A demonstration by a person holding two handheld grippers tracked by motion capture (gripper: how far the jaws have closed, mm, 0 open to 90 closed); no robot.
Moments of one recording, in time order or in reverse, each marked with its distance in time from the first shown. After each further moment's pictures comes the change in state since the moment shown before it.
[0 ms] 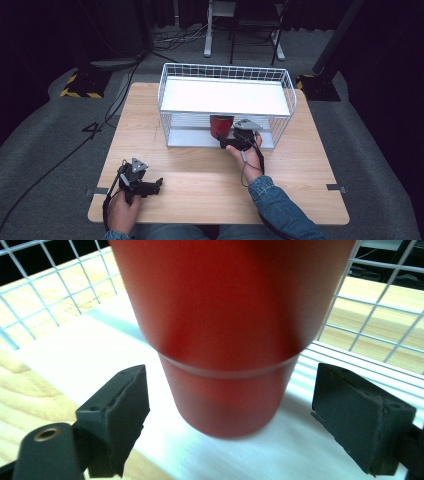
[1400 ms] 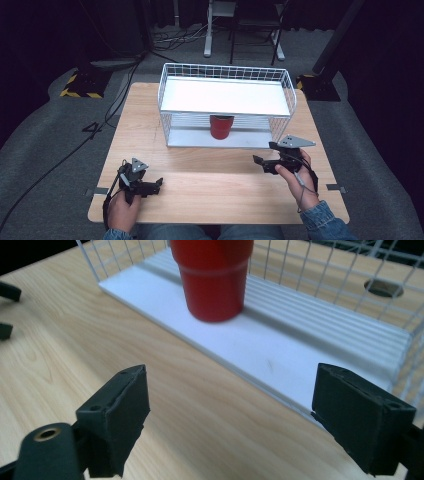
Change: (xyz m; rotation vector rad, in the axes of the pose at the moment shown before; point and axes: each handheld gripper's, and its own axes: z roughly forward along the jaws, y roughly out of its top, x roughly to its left) left arm 0.000 0.000 0.000 0.000 0.001 0.001; right arm -0.043 -0.019 -0.145 0.103 0.116 -0.038
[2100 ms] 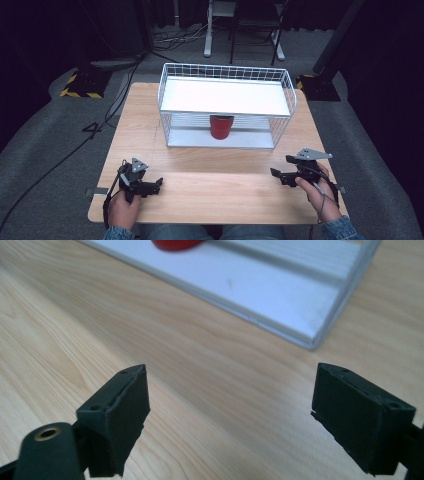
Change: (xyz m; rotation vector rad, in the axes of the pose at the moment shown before) left arm 0.000 0.000 0.000 0.001 0.000 -0.001; right arm -0.028 -0.052 -0.028 0.095 -0.037 0.053
